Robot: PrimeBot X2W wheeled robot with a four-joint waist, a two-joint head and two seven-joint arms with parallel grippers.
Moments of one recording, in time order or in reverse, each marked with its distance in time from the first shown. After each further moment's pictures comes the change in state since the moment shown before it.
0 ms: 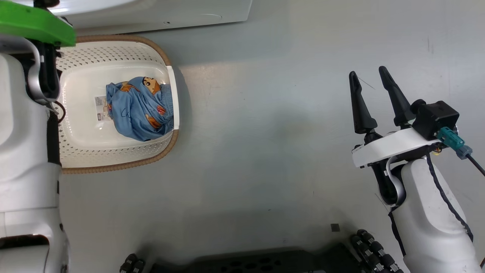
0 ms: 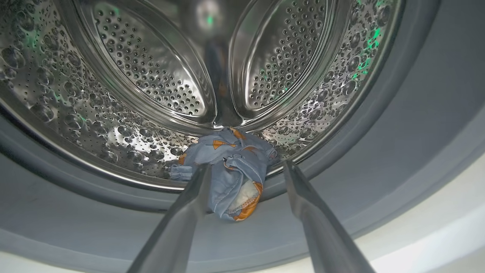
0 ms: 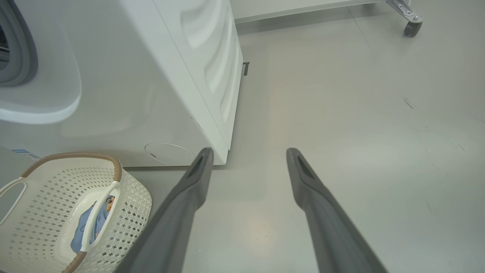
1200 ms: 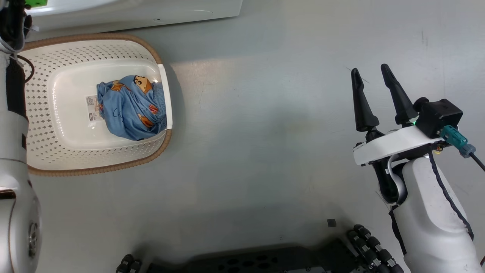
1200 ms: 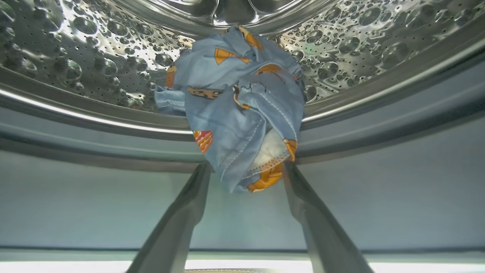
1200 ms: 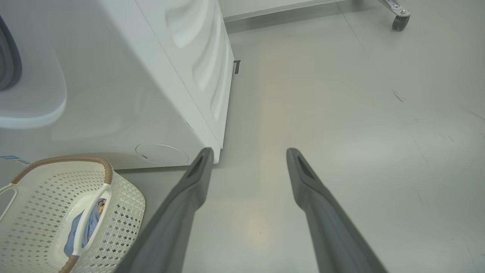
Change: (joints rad) left arm -0.292 0.071 -0.067 0.335 -0.114 0.000 0.420; right arm -0.009 0.000 -0.003 0.000 0.025 0.000 0.000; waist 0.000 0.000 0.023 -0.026
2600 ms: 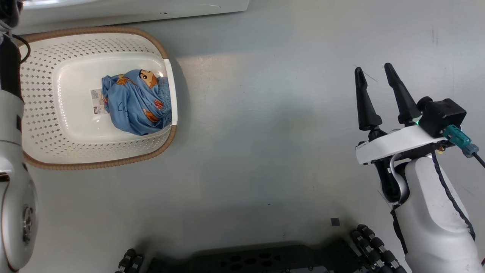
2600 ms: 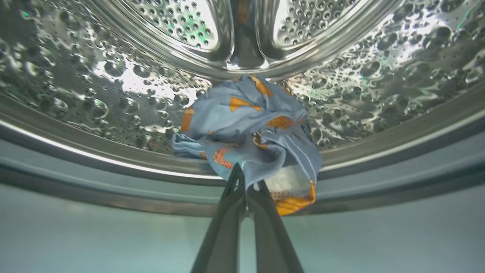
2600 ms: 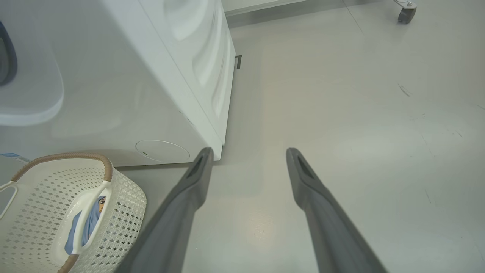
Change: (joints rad) left arm -0.094 -0.016 -0.018 0.080 -0.004 0.000 -0.131; right arm 0.000 0.000 -0.014 -0.001 -0.001 -0.001 0.000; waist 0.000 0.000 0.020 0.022
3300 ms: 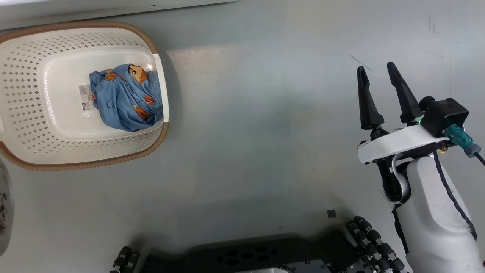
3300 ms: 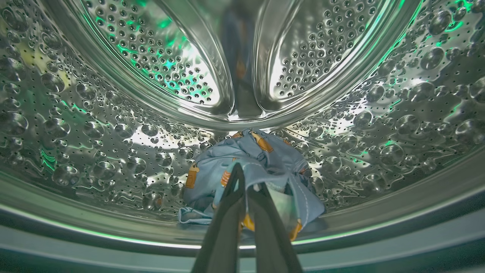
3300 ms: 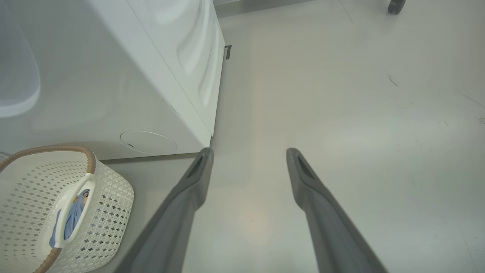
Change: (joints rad) left arm -0.087 0.057 -0.003 -0.016 0.026 0.000 -0.111; right arm 0.001 0.001 -0.011 -0.002 -0.011 0.000 0.000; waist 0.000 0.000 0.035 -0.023
